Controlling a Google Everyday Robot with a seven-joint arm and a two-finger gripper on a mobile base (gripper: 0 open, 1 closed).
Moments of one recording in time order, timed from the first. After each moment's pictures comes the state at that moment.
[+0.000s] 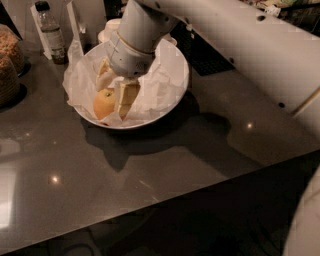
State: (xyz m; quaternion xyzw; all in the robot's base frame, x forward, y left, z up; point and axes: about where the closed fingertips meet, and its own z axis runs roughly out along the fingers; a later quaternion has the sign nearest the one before) arm 0.547 0.119 0.902 -0.87 0.41 0.13 0.22
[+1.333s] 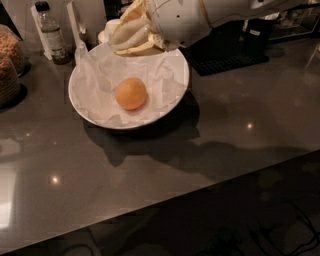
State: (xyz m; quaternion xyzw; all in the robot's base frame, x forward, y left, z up) arm 0.502 0.070 1.049 -0.78 0.35 0.13 0.49
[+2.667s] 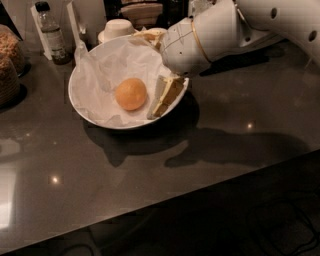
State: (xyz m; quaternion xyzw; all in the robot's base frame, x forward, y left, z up) arm 0.534 0.045 0.964 -0.76 0.45 0.17 0.43
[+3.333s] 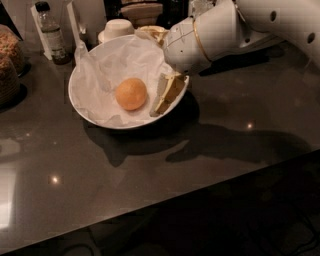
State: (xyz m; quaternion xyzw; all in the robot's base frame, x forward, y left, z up) arm 0.552 0.041 0.962 -0.75 0.47 0.15 0.44
